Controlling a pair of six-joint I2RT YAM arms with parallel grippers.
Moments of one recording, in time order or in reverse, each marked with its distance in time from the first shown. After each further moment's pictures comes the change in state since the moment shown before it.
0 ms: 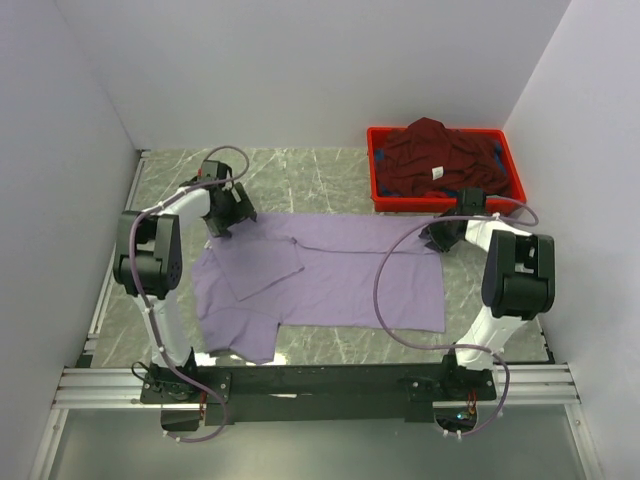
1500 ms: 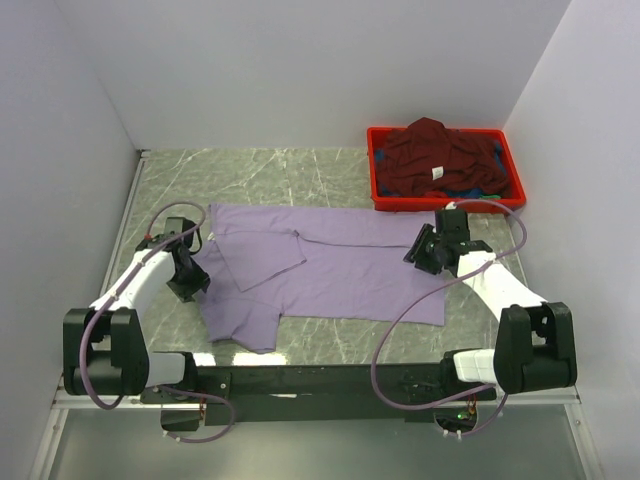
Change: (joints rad) left arm 0.106 -0.649 -0.564 -0.329 -0.243 -0.166; right arm 0.230 -0.449 -0.230 -0.135 0.087 -0.215
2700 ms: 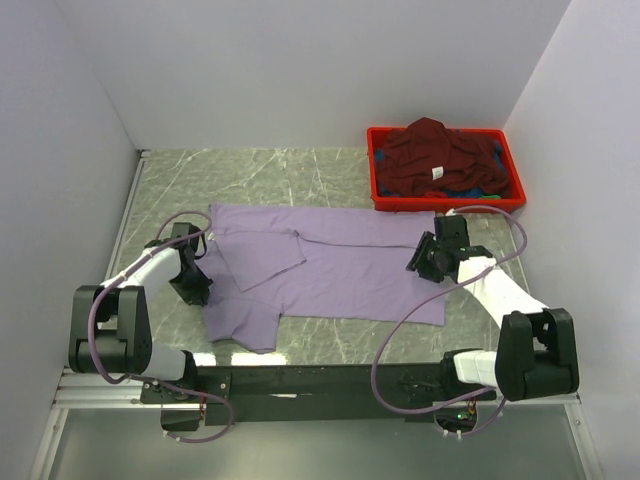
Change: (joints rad) left arm -0.001 0.113 -0.043 0.062 0.030 0.000; right arm 0.011 -0.028 -0.046 -0.029 0.026 -0.025
